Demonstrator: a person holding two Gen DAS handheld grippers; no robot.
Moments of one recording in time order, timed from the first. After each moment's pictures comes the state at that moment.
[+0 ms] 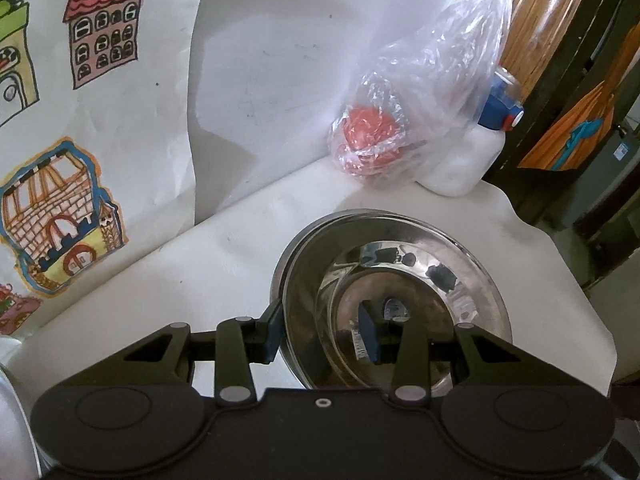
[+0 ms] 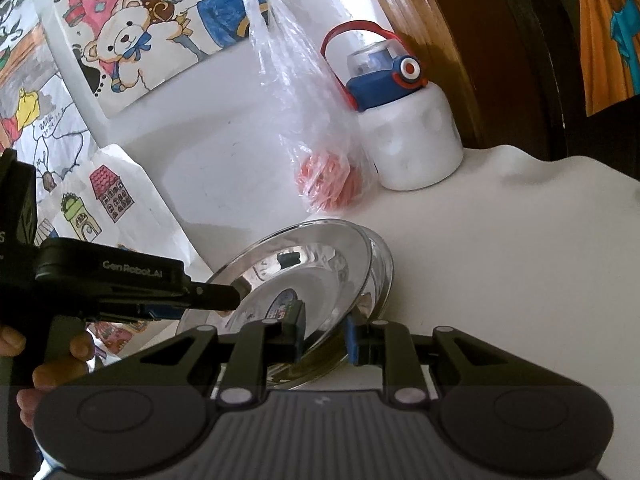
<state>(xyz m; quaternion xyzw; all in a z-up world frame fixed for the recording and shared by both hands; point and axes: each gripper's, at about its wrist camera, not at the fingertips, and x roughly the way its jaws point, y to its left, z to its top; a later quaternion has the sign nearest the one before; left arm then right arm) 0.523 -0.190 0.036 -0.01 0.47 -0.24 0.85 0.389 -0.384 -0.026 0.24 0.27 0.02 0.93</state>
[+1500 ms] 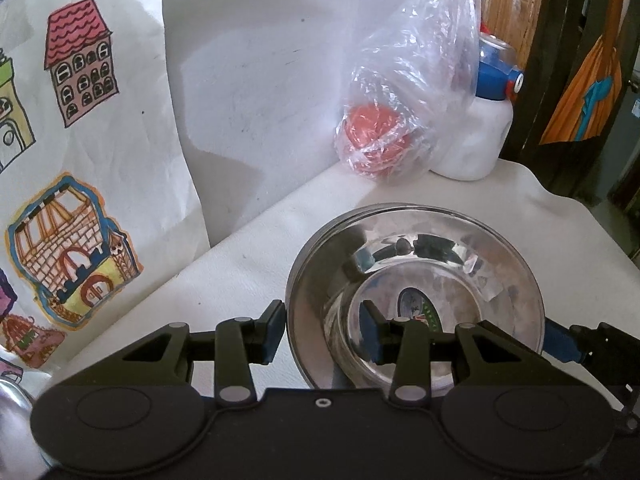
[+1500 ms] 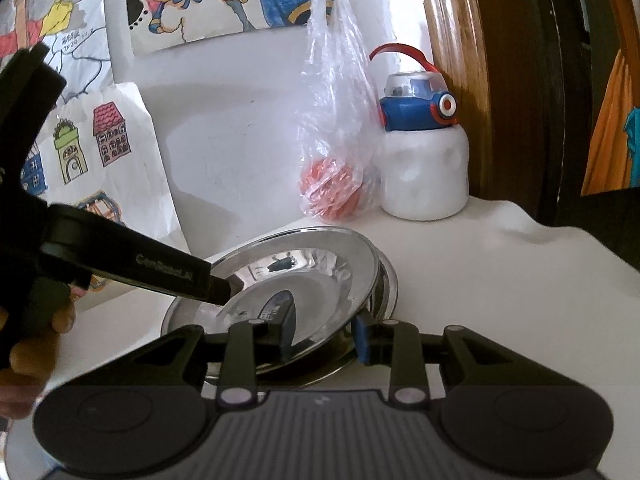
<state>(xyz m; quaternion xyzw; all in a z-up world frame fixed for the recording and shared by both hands) 0.511 -0.208 0.023 0.08 0.42 -0.21 0.88 0.397 -0.349 -0.024 0.10 0.26 -0.02 0.96</state>
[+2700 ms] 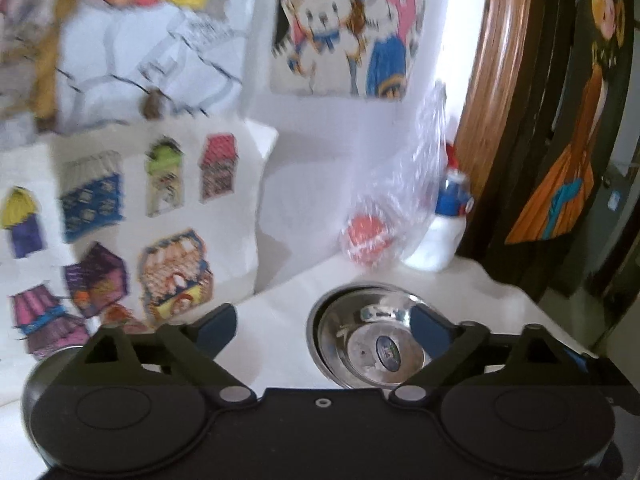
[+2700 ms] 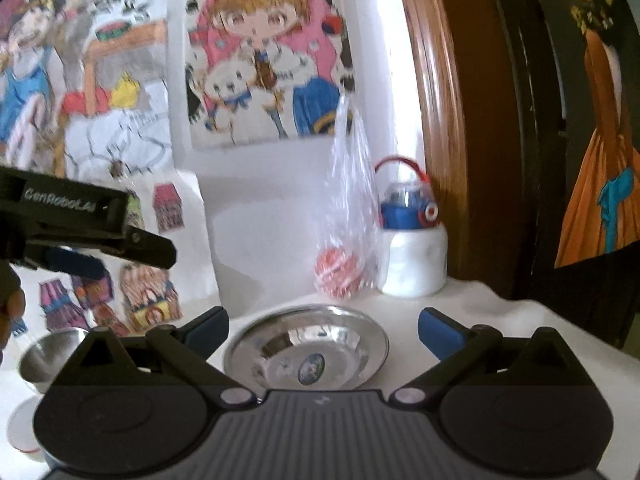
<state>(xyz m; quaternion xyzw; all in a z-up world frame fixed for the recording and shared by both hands) 0.410 -0.130 0.115 -0.01 0.29 -0.21 0.93 0.314 -0.331 0.033 0.07 0.15 -0.03 0.99</state>
